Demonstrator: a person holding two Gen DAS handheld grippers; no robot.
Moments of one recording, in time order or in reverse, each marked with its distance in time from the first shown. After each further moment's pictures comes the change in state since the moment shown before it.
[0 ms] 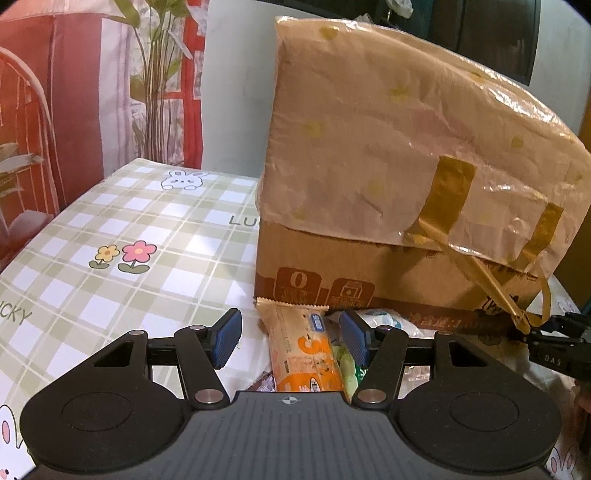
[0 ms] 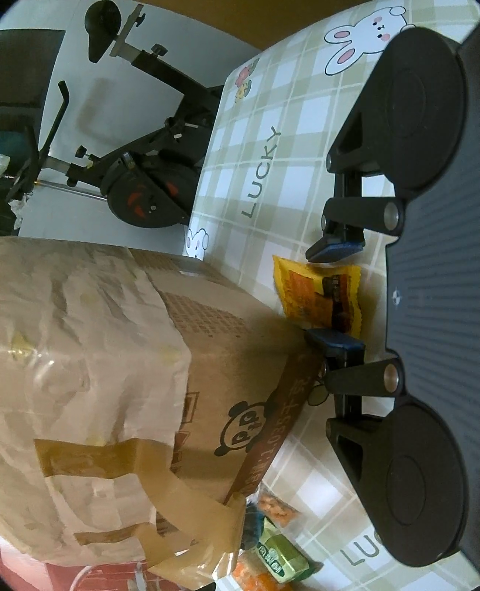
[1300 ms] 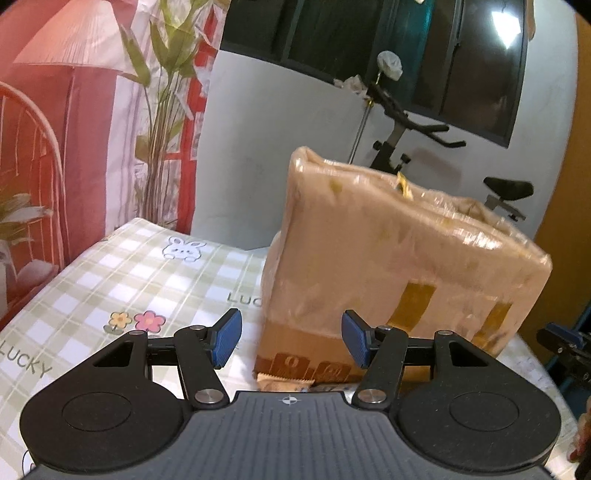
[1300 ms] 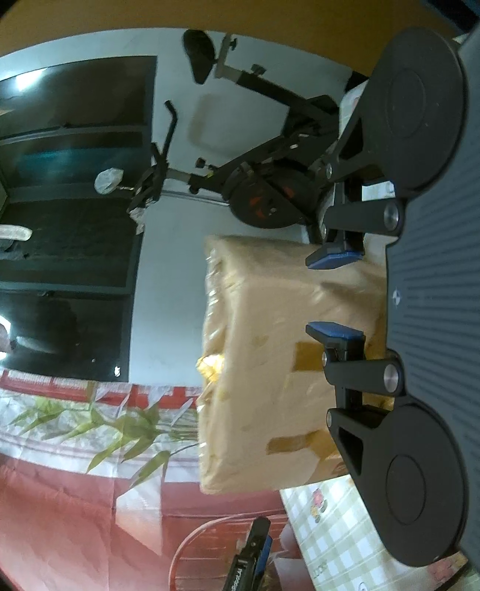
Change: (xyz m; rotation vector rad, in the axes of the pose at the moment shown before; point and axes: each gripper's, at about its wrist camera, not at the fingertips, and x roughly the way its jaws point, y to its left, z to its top) left arm -0.046 0.014 0.035 -0.050 -0.182 -0.064; right arm -0.126 0.023 0.041 0.024 -0.394 0.008
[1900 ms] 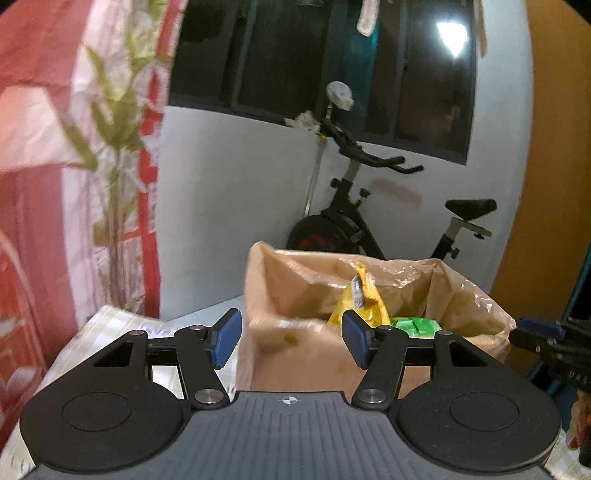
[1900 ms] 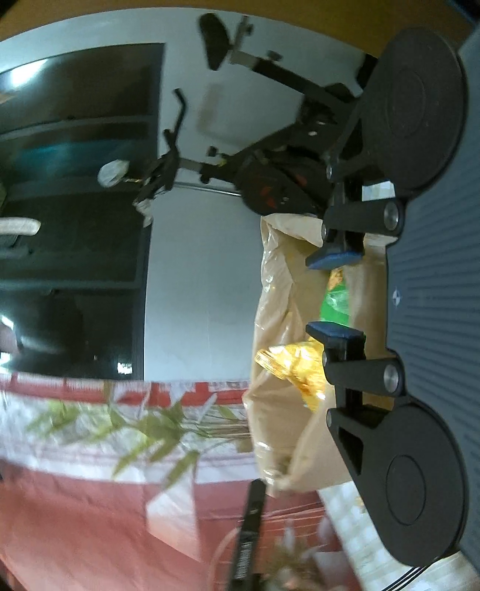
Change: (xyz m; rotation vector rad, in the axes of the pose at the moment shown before) left arm -0.013 -0.017 0.074 0.114 -0.115 -0.104; right arm 0.019 0.010 0.078 -0.001 -0.011 0.031
